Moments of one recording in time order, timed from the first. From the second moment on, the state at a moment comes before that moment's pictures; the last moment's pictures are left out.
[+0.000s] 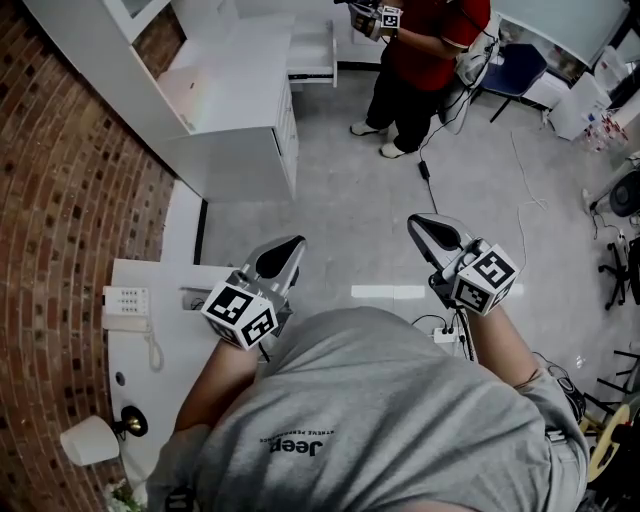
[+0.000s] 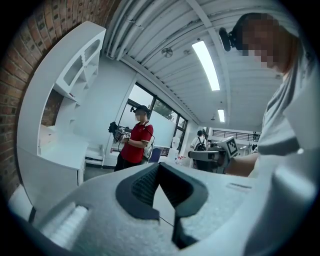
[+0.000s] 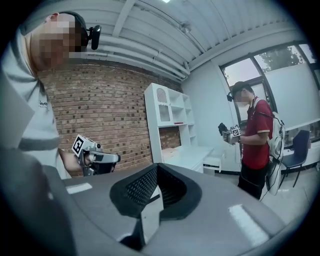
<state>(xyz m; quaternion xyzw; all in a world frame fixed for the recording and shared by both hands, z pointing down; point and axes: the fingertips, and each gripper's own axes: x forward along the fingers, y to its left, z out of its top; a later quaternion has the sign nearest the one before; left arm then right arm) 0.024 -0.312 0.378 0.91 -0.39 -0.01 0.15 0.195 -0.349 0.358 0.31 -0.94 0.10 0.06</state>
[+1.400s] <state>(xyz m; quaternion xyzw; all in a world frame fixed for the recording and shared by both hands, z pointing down) -0.208 -0.219 0.468 0.78 -0.60 0.13 0.12 -0.035 -0.318 0.396 0.09 -0.98 0.11 0.12</state>
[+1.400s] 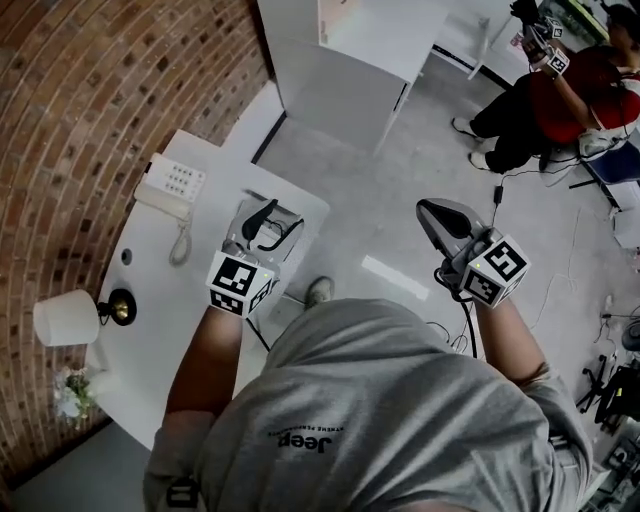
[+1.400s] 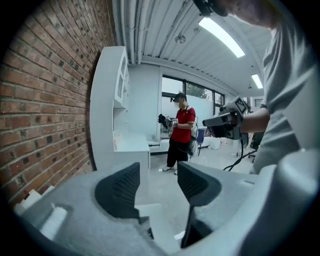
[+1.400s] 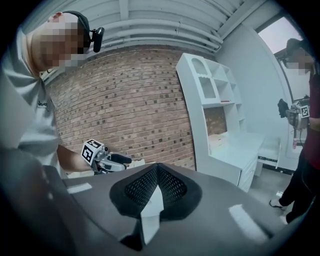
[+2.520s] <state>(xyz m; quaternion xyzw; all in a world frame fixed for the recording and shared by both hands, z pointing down) -0.301 -0.259 0.671 0.75 -0.54 0.31 0.22 -0.094 -0.293 0.474 0.10 -0.96 0.15 0.20</state>
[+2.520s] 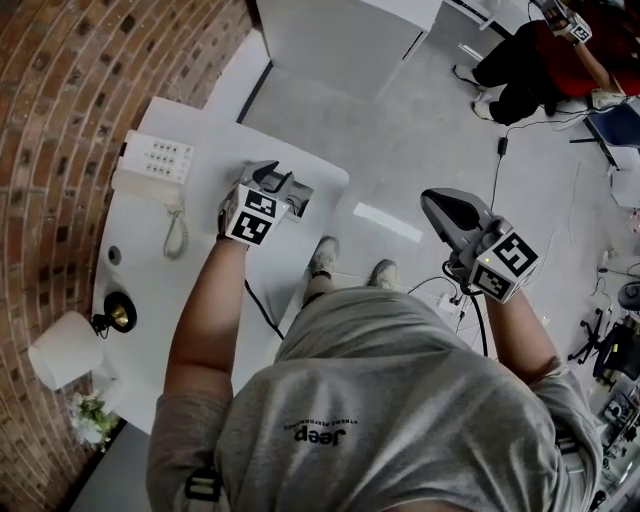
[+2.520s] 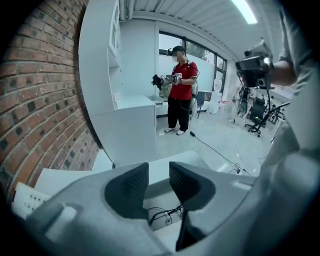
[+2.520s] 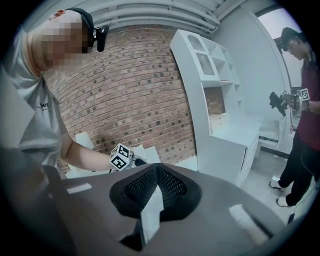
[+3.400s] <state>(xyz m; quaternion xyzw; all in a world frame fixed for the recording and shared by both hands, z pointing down) -0.299 -0.229 0.680 0.73 -0.55 0.30 0.27 -0.096 -0.288 0.472 0.09 -0.96 0.16 0.20</state>
